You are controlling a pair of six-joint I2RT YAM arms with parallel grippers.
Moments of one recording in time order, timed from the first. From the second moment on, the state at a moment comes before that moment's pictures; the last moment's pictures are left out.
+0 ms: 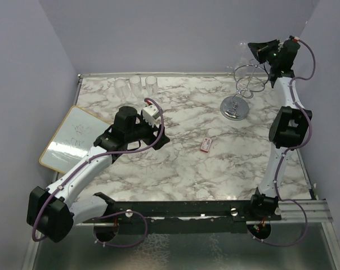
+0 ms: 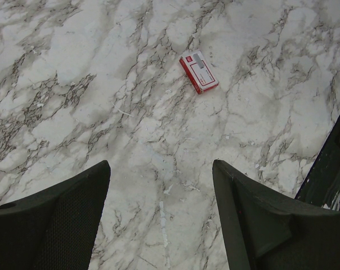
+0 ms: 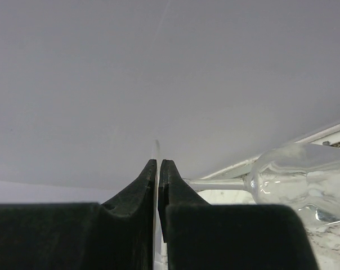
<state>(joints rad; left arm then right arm) -0.52 1.11 0.85 -0.22 0.44 -0.01 -0.20 2.27 2.09 0.16 -0.49 1.18</state>
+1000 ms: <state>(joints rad) -0.52 1.11 0.84 -0.22 0.44 -0.02 -0.09 2.14 2.10 0.12 -0.52 1.05</state>
